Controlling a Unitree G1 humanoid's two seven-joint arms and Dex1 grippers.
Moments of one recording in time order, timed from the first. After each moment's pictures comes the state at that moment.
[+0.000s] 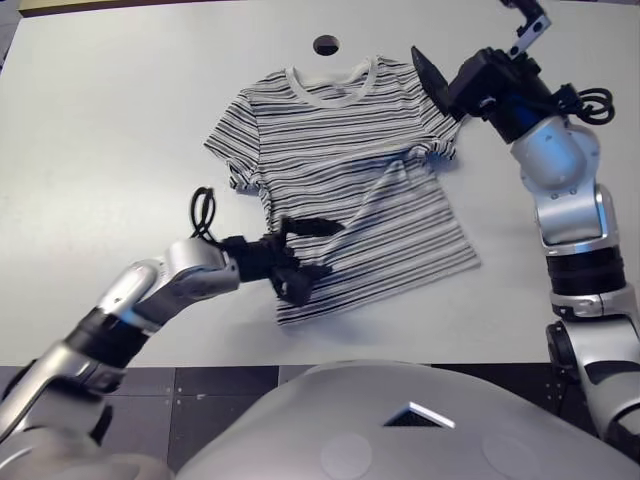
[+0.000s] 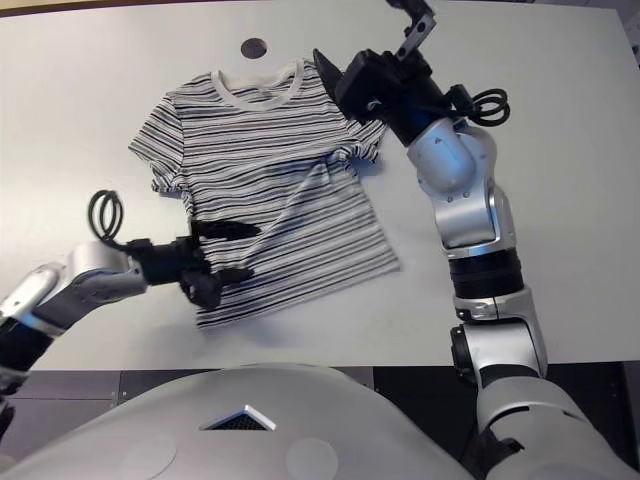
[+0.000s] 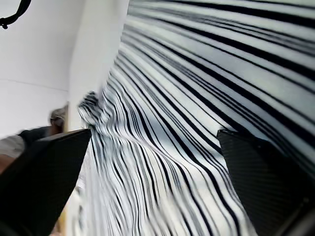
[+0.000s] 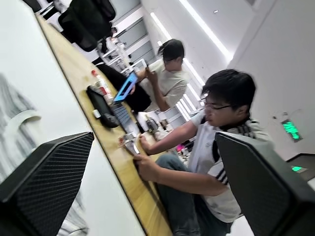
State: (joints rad) left arm 0.05 0.99 -0.53 -0.14 0.42 -0.65 -0.47; right arm -0.38 -0.44 0.22 0.06 -0.38 -0.28 0.31
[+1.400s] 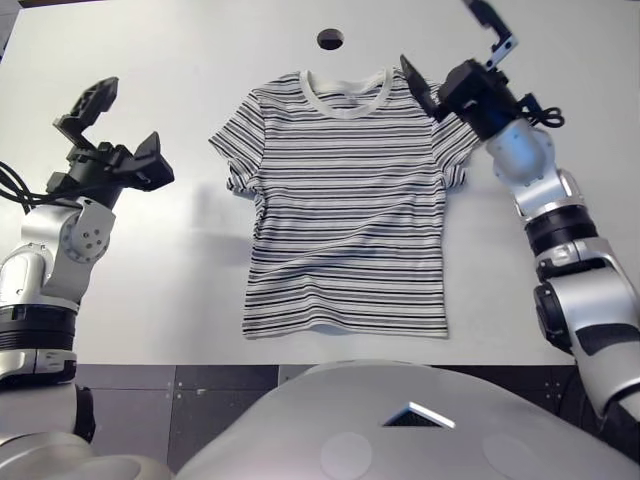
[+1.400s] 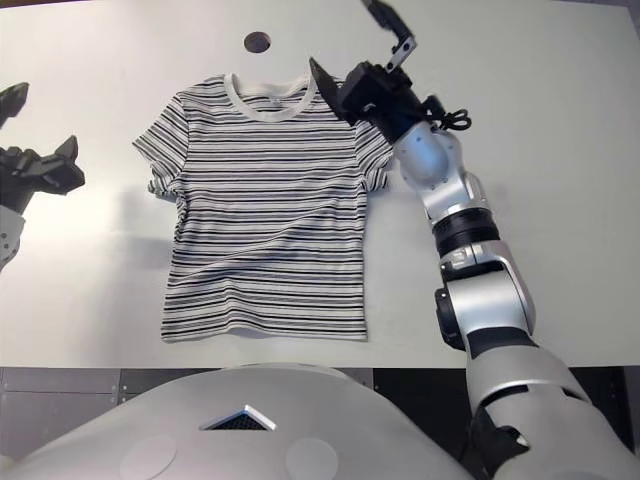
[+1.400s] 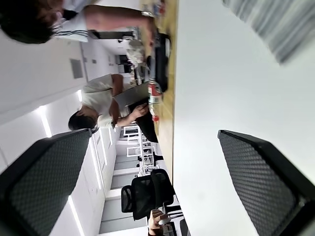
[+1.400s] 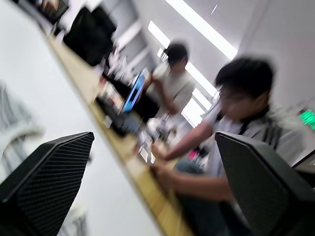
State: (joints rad) left arm -0.04 0.95 -0.09 0.38 0.76 -0.40 0.05; right arm -0.53 -0.39 0.25 0.57 -0.31 -0.76 0.12
